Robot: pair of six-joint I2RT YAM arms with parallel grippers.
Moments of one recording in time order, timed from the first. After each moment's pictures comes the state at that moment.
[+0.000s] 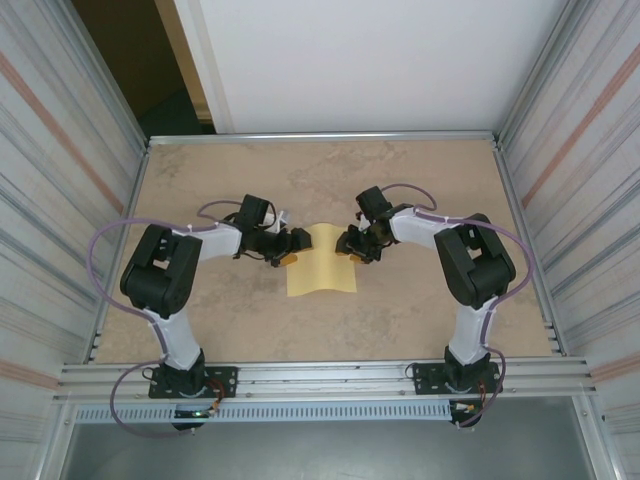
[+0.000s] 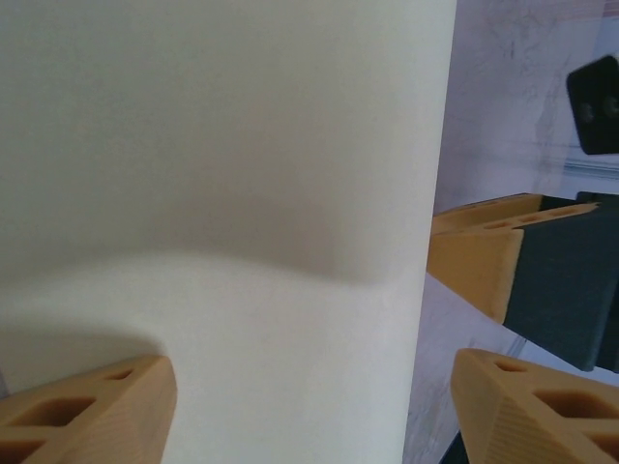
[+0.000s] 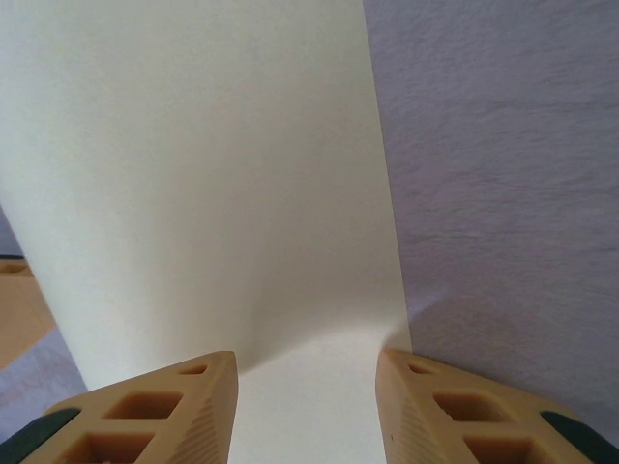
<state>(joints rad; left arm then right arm) -0.39 1.82 0.94 -0.11 0.70 -0.66 0.50 1.90 1.14 -0.44 -0.40 0.75</state>
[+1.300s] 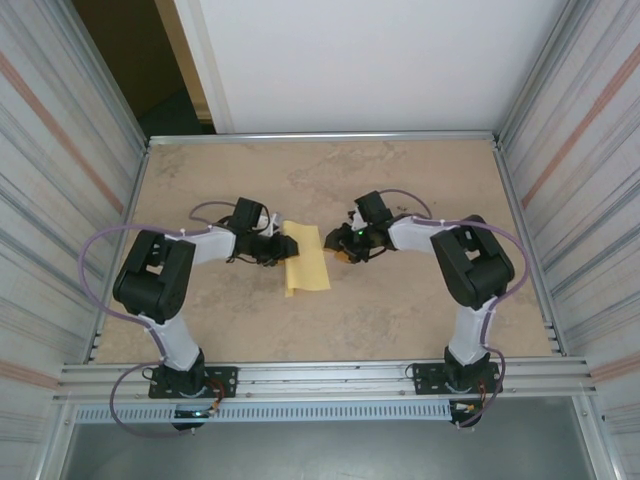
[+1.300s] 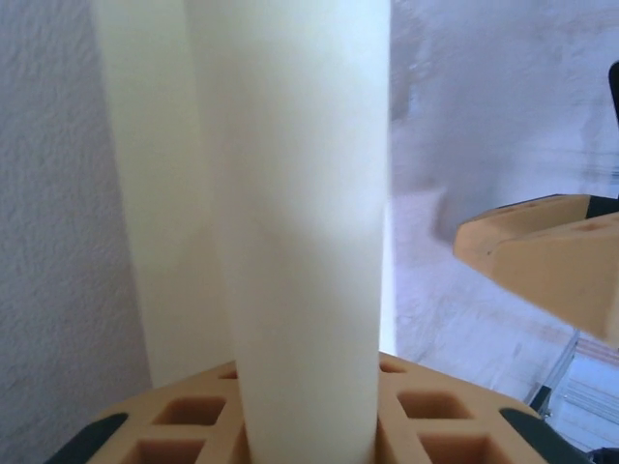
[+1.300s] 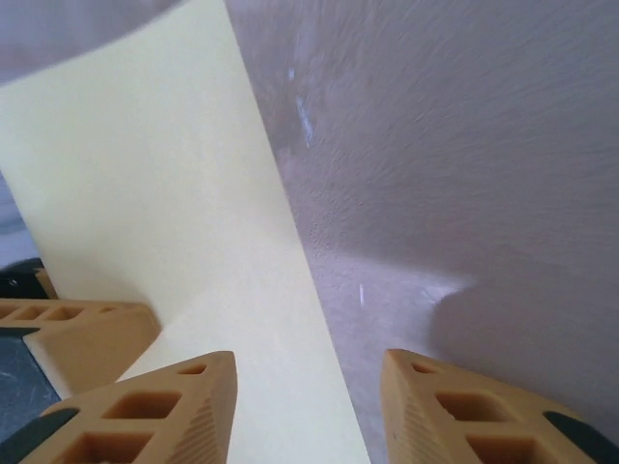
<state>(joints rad) -0.35 1.75 0.90 -0.16 0.64 -0.59 0.49 1.85 1.02 -0.14 -0.55 0.89</state>
